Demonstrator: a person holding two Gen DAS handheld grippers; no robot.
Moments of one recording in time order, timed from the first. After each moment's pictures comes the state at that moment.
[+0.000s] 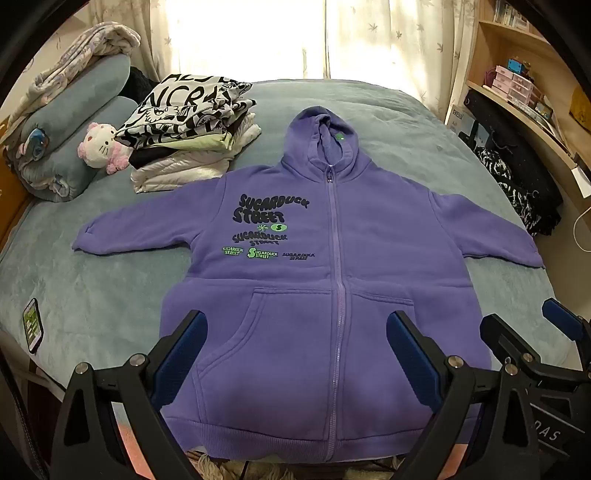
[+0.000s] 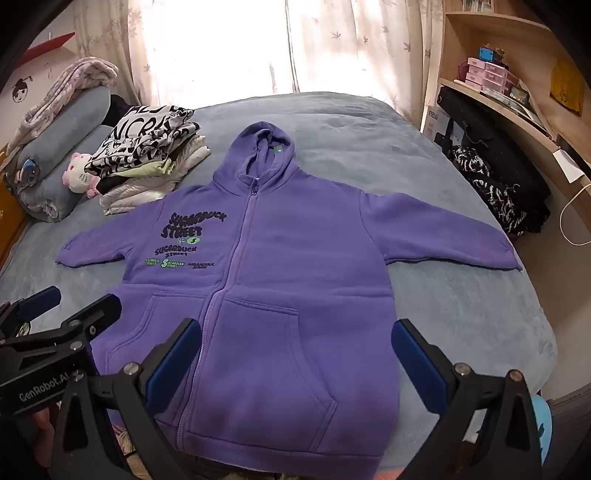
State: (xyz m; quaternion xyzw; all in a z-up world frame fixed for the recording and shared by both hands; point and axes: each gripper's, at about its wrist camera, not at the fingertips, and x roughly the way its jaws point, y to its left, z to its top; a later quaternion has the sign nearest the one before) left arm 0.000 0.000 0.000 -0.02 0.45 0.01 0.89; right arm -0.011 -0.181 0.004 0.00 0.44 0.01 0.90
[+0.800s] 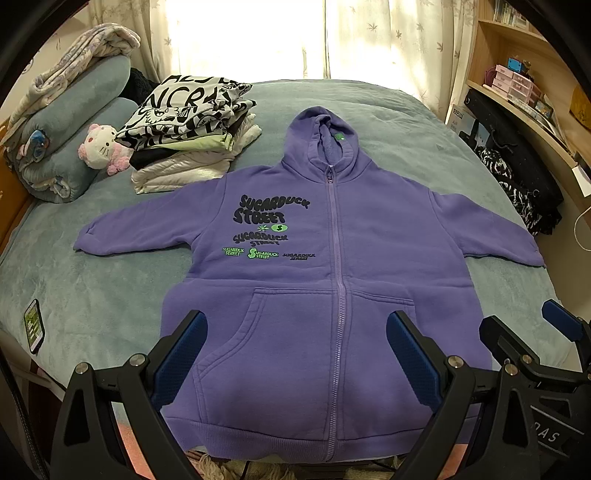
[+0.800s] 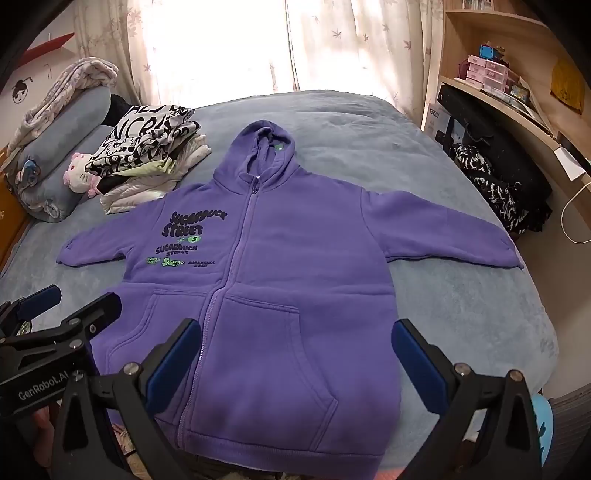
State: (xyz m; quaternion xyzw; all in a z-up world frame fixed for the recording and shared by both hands) left arm 0.000 0.000 0.000 -0.02 0.46 0.01 0.89; right arm -0.012 -0.182 0.003 0.00 0.44 0.01 0.90
